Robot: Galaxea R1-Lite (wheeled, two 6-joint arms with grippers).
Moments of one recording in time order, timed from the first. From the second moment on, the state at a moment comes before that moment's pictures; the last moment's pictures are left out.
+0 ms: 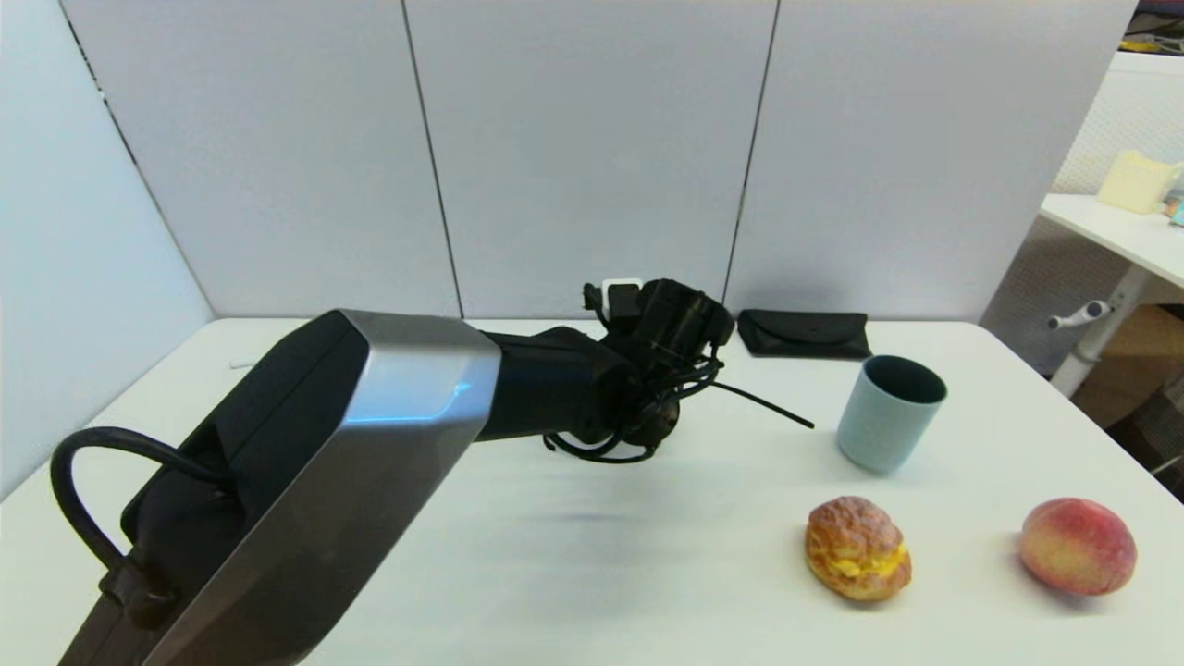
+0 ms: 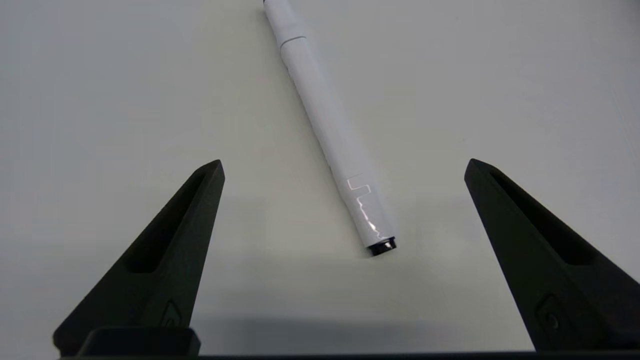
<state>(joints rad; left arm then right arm) -0.83 2.40 -1.91 0.18 0.68 -0.49 0.00 0.00 0.00 -0.01 0.01 -0.03</state>
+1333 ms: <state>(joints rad) -0.81 2.49 -1.96 0.16 0.68 -0.49 0.00 0.00 0.00 -0.01 0.01 -0.03</state>
